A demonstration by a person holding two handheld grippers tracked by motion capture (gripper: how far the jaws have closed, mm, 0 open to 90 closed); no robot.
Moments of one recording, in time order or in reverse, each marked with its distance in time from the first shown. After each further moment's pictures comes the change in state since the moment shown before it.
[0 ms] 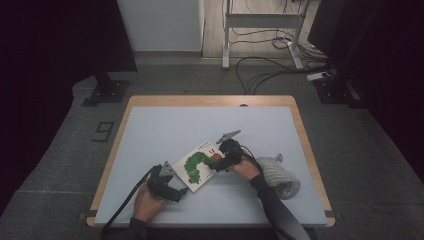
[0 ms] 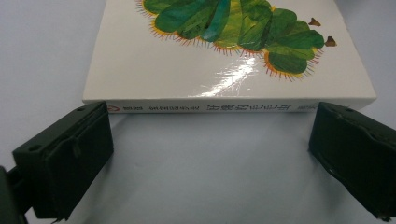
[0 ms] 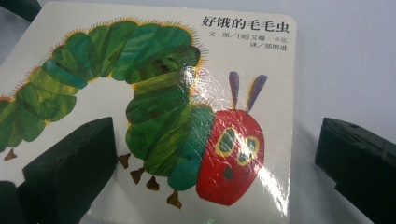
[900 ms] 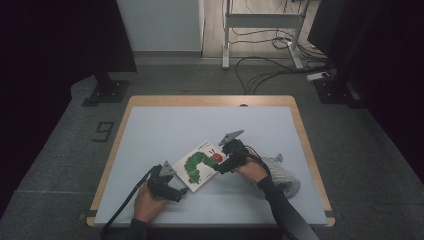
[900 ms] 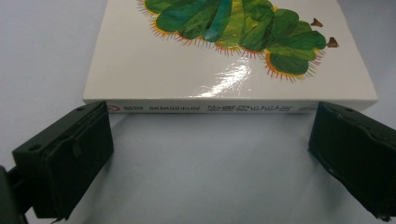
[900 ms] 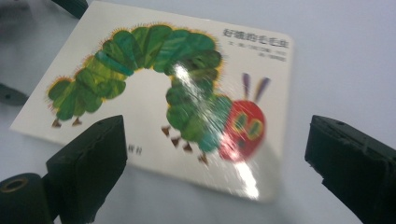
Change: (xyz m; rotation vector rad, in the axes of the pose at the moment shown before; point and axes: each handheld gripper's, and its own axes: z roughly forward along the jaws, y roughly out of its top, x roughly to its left) left arm 0.000 0.000 0.000 0.001 0.005 -0.005; right arm 0.021 0.007 -0.048 0.021 -0.052 -0.094
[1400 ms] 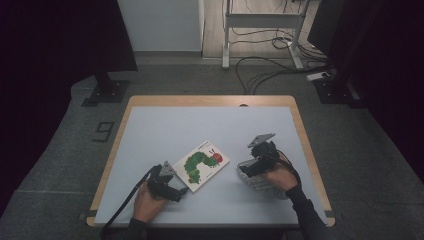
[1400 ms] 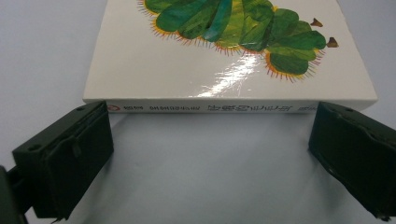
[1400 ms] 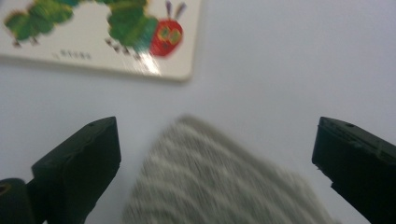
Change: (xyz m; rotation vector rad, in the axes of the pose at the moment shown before) left arm 0.000 0.000 0.000 -0.001 -0.002 -0.001; right arm -0.019 -0.051 -0.073 0.058 -0.159 0.058
